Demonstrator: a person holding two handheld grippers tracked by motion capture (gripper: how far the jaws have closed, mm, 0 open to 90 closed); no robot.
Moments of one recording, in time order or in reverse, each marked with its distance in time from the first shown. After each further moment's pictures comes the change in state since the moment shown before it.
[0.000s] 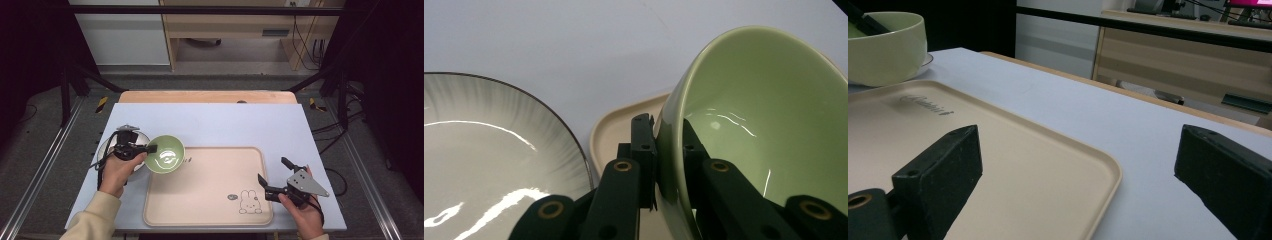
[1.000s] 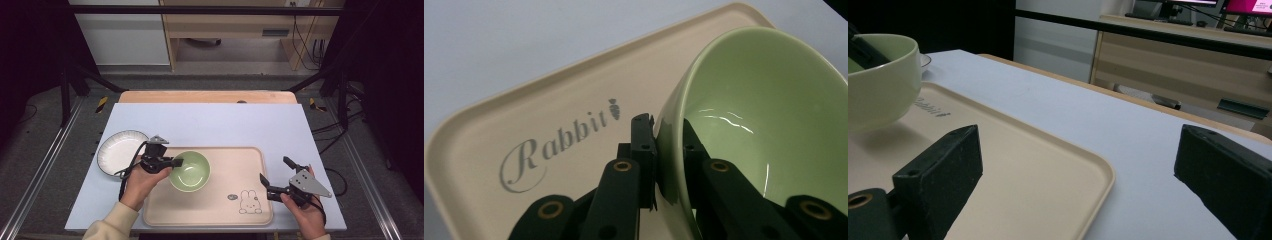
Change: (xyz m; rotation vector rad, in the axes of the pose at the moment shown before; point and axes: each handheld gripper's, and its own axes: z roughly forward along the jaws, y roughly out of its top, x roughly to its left) left arm -0.074 -0.012 0.031 0.073 -0.118 0.134; right arm -0.004 0.001 -0.003 -0.017 -0.007 -0.012
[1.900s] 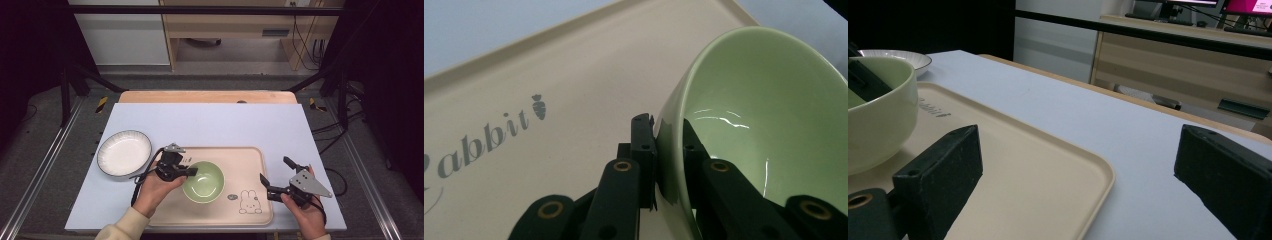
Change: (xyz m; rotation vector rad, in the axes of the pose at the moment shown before) left arm -0.028 -0.003 0.022 0.048 -0.075 0.052; right arm 0.000 0.000 0.000 0.001 0.002 0.001
